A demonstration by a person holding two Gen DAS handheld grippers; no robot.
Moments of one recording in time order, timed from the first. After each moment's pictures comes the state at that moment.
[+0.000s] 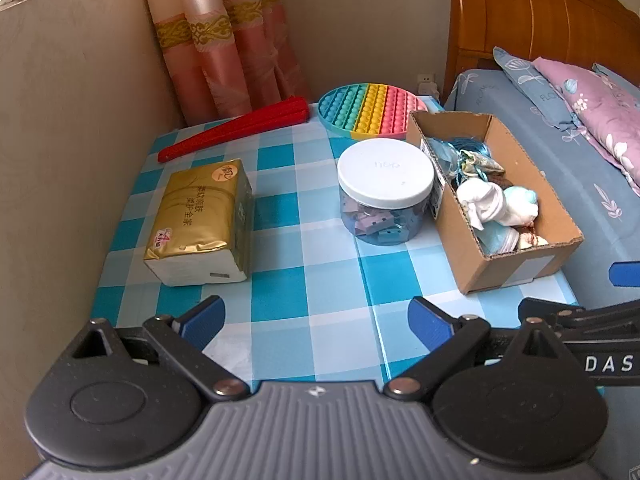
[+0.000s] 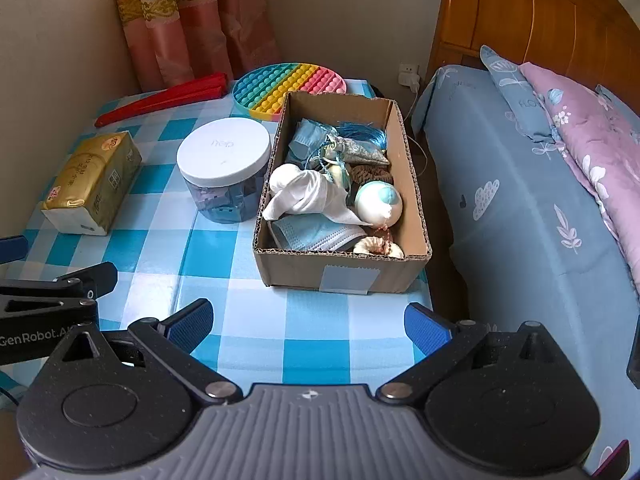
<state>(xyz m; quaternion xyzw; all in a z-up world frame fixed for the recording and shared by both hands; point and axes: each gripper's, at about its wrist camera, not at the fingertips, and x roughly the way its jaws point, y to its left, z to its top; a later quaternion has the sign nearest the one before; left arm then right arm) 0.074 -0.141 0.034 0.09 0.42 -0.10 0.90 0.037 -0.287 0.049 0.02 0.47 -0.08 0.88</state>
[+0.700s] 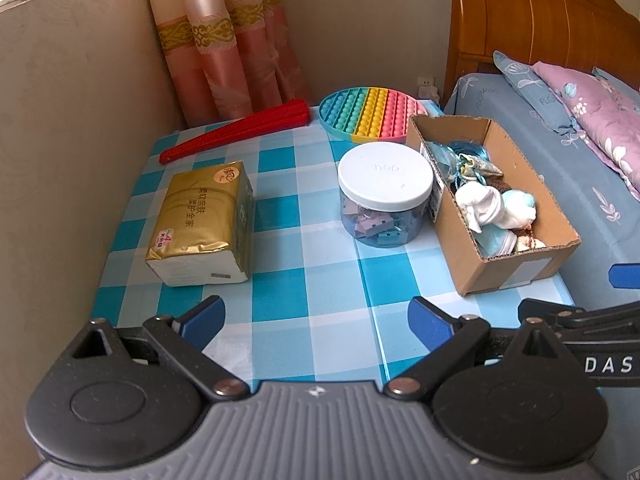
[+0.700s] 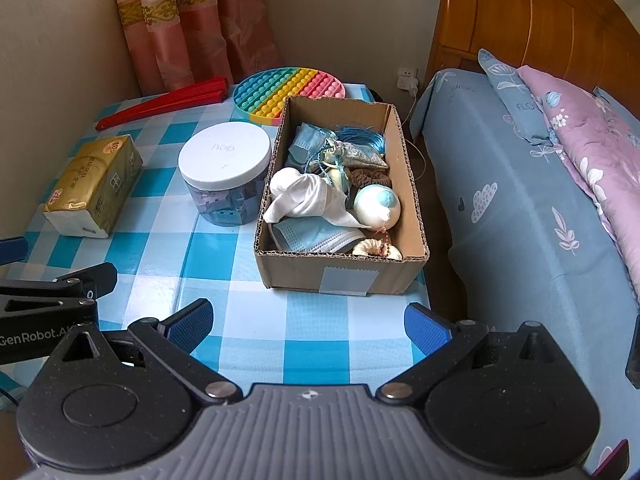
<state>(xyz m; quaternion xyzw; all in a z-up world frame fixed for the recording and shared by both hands) 0.072 -0.139 0.037 0.09 0.41 -0.10 0.90 0.034 -0.286 0.052 0.02 0.46 -0.08 0.88</state>
